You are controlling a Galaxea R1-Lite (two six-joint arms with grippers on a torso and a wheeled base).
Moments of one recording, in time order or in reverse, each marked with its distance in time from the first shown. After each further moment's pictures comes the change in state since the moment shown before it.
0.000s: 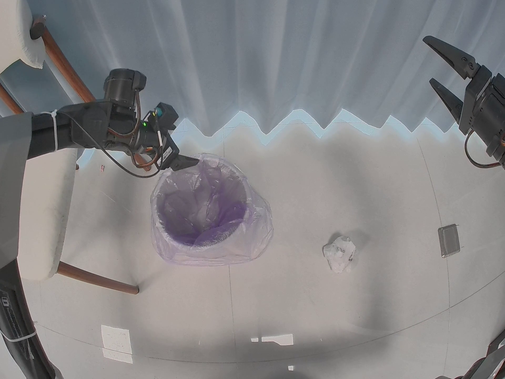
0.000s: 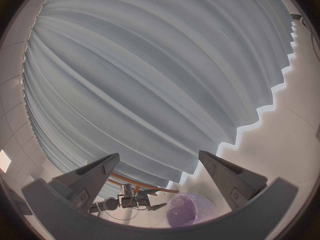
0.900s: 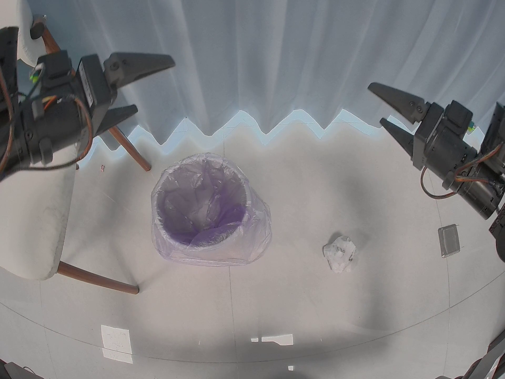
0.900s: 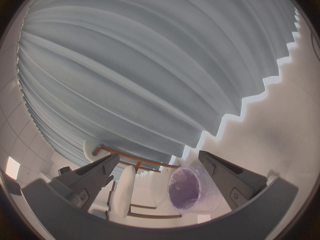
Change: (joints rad) left arm -0.232 -0.753 0.725 -0.447 0.085 -1.347; right arm 0.102 0.168 0.082 -0.101 0.070 0.001
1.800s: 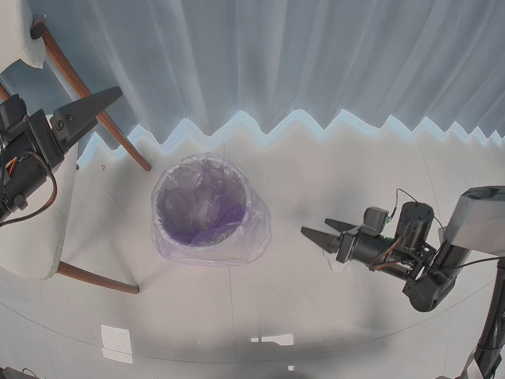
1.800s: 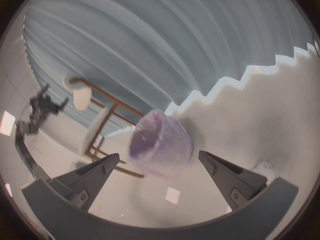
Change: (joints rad) left arm 0.153 -0.153 0.383 -0.419 -0.106 0.125; right arm -0.024 0.634 0.218 -0.546 0.209 -0.362
